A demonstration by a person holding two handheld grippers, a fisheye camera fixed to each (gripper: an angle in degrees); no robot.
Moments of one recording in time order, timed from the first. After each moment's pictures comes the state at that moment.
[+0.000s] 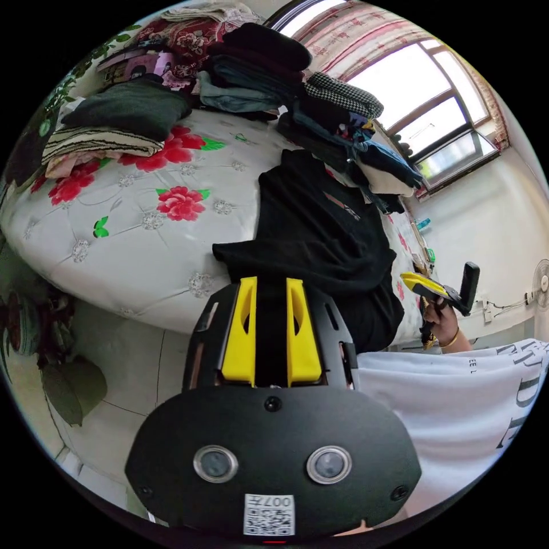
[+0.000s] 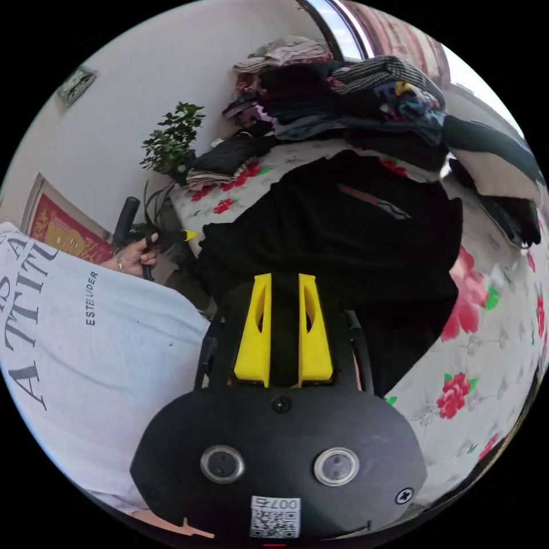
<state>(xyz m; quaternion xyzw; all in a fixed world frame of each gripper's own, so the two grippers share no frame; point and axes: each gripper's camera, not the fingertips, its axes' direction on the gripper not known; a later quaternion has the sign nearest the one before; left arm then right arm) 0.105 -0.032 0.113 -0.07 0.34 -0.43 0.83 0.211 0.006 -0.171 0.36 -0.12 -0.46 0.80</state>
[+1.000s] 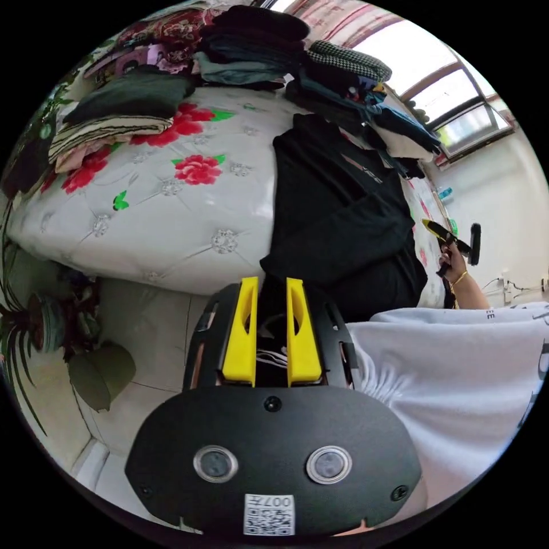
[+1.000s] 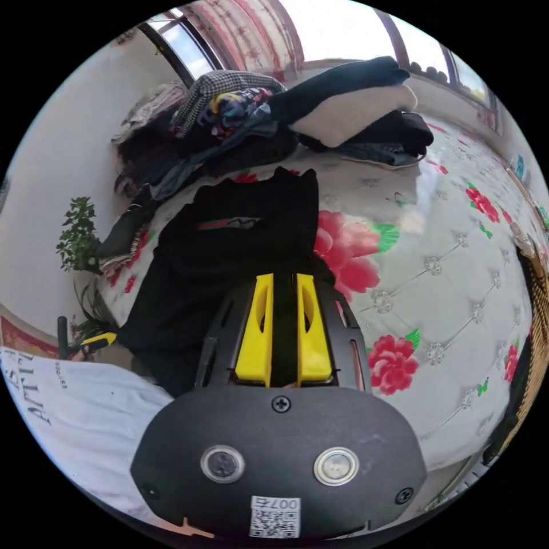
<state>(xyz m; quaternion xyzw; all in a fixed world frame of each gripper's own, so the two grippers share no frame) 0.194 0.002 0.087 -0.14 0.32 -0.38 0.86 0.328 -0.143 -0.157 0.44 -0.16 -0.25 0.85</state>
